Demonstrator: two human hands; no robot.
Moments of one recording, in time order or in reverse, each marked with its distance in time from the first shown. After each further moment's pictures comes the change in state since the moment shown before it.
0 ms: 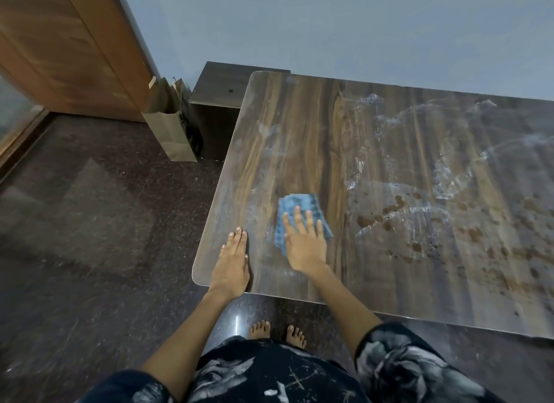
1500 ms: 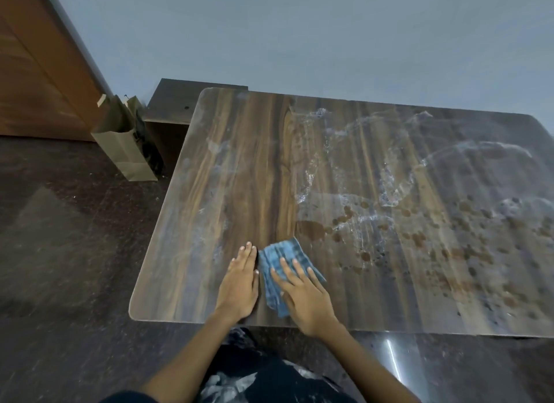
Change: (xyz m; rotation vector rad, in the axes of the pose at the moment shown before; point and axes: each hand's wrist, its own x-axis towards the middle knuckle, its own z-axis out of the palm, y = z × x) left_hand 0.023 0.100 0.052 -0.048 0.012 0.187; right_hand -0.080 0.101 0.020 0.030 -0.010 -0.146
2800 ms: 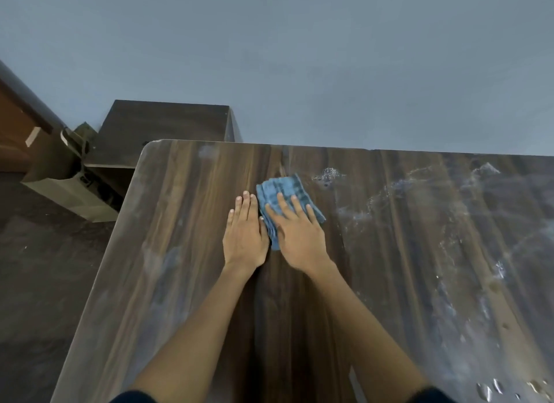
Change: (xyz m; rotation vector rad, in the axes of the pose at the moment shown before) left_hand 0.423 0.018 -0.024 0.131 0.124 -0.111; right_hand 0.378 0.159 -0.157 0.004 0.227 0.081
